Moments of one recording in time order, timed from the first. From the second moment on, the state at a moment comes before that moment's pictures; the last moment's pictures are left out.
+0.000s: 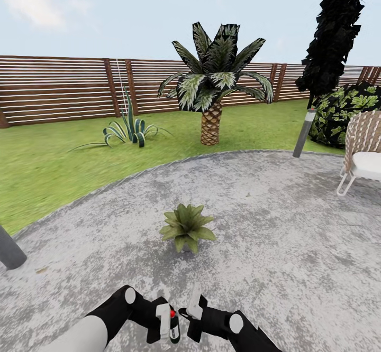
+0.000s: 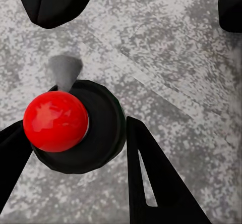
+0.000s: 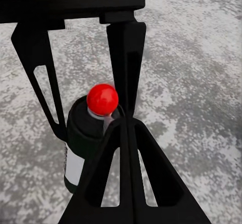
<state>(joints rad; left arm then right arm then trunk) -0.63 -0.07 -0.01 -0.32 -1.02 -0.32 -0.93 -0.44 0.16 0.18 -0.51 0.69 -0.40 0.57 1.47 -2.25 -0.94</state>
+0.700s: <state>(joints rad) -0.64 -0.08 -0.01 -0.33 -1.01 -0.32 -0.93 -0.44 0.16 0.18 -0.51 0.69 -0.40 0.57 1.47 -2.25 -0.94</state>
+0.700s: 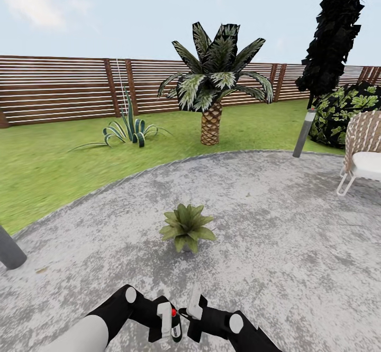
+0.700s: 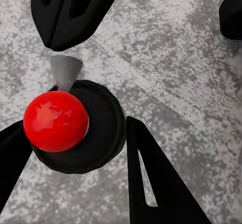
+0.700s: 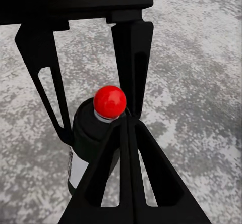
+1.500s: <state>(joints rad) -0.64 -0.09 -0.01 -0.33 -0.99 -0.32 -0.93 -0.44 0.16 0.18 -0.51 0.69 -0.40 0.57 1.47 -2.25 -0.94</state>
